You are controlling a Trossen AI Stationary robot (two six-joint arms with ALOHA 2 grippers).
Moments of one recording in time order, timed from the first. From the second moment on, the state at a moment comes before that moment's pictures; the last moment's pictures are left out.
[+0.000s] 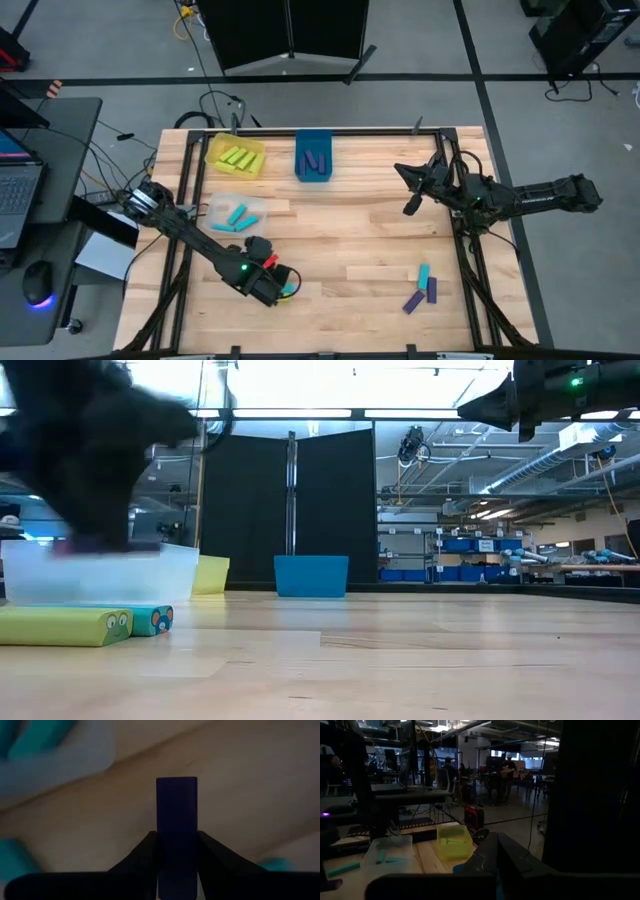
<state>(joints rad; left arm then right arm) -0.58 1.75 1.17 -1.00 -0.39 -1.77 0.02 0.57 0.29 0.40 0.55 -0.08</state>
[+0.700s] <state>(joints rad) -0.08 1.75 1.45 -0.69 -0.84 -0.91 0.02 0.57 0.29 0.43 0.56 -0.09</state>
